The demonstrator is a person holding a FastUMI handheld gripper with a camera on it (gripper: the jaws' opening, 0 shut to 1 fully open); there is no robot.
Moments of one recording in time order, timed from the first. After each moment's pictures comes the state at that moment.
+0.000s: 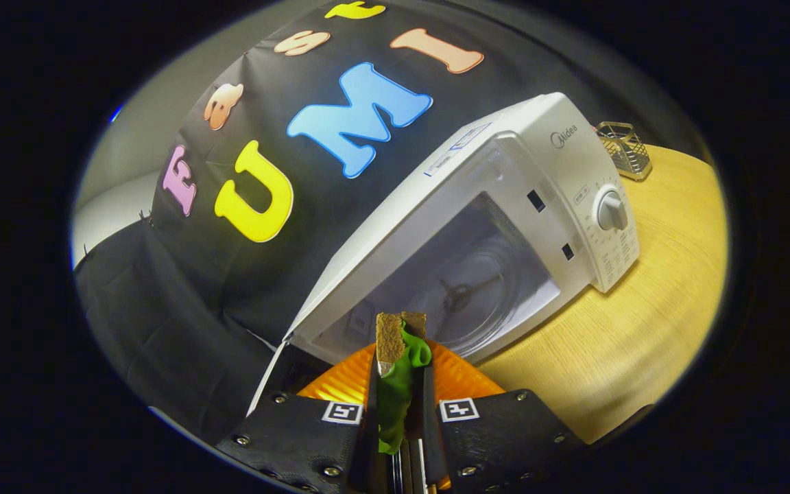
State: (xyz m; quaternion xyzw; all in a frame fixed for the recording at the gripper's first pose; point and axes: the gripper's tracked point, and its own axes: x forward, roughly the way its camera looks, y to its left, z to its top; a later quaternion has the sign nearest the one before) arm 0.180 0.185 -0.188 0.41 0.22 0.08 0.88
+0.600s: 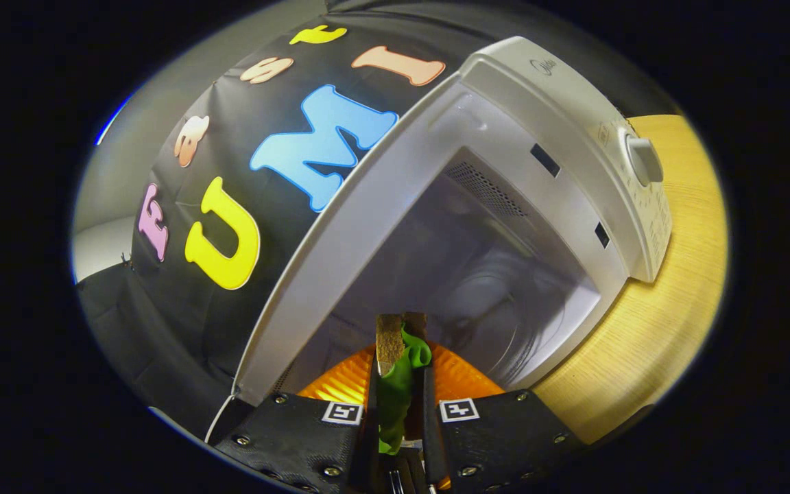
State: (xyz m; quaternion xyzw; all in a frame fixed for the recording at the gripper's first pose) arm 0.267 0.188 -0.240 0.46 0.15 0.00 0.88
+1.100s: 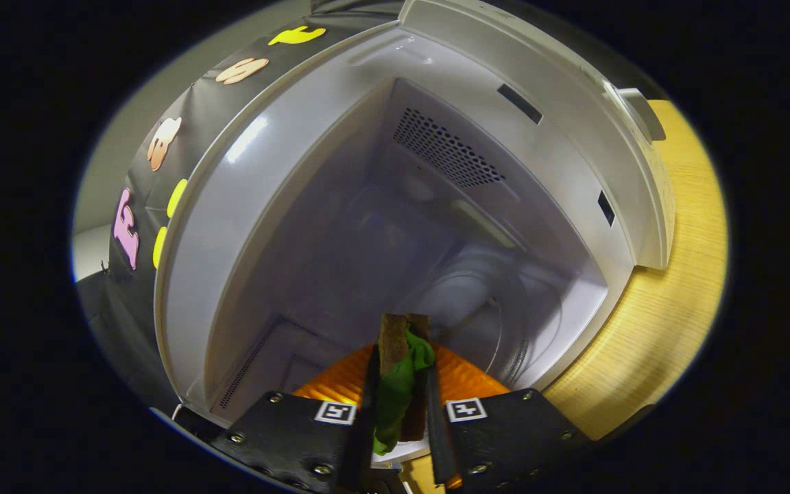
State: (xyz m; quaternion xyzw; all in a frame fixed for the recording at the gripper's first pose) arm 0.297 0.180 -0.281 0.45 0.16 -0.05 0.88
